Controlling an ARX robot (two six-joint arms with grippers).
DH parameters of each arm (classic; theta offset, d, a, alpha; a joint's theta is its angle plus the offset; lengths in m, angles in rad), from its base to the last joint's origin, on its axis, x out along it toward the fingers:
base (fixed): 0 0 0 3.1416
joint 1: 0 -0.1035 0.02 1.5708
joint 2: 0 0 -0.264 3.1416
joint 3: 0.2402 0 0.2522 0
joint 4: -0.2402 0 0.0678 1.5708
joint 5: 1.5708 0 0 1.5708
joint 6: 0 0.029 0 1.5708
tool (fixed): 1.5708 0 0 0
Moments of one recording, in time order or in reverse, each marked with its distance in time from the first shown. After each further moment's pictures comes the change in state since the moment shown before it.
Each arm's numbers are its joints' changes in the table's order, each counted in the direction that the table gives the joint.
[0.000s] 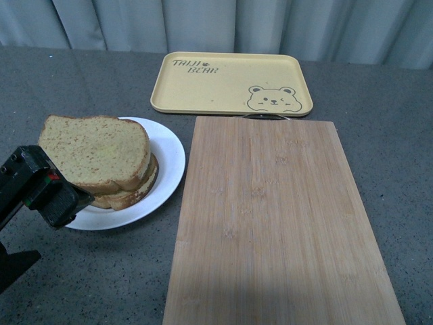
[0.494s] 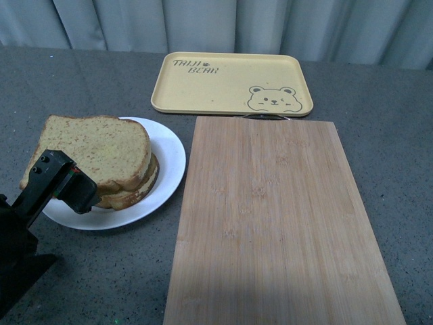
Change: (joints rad) left arm -0.011 0.227 0.107 0.039 -0.053 -0.152; right arm 0.000 0.000 0.000 0.000 0.000 0.000
